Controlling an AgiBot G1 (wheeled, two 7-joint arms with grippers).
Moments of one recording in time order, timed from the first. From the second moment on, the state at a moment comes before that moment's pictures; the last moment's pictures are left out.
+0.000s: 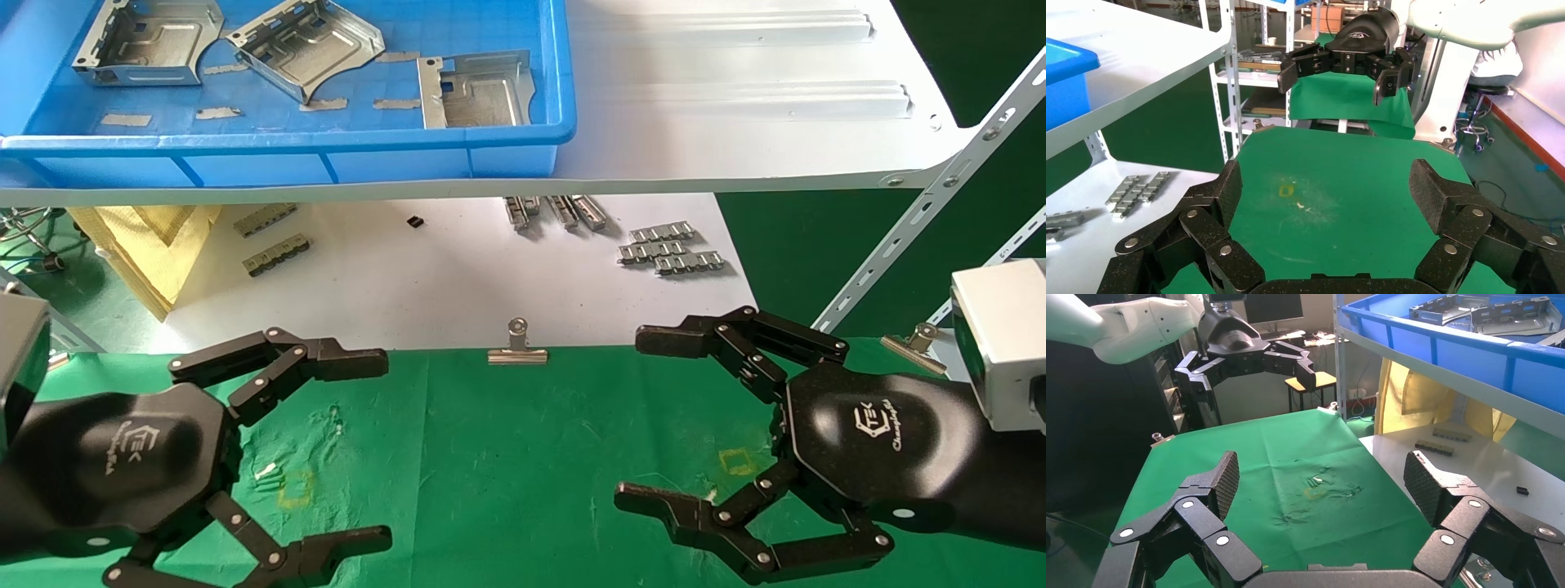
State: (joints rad) left arm -1.08 0.61 0.28 -1.28 0.73 1.49 -0.19; right arm 1.08 -0.56 -0.38 1.23 -0.64 -1.43 0.12
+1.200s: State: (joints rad) left arm -1.08 0.61 0.28 -1.28 0.73 1.49 -0.19; right arm 1.08 -0.56 -0.38 1.23 -0.64 -1.43 0.12
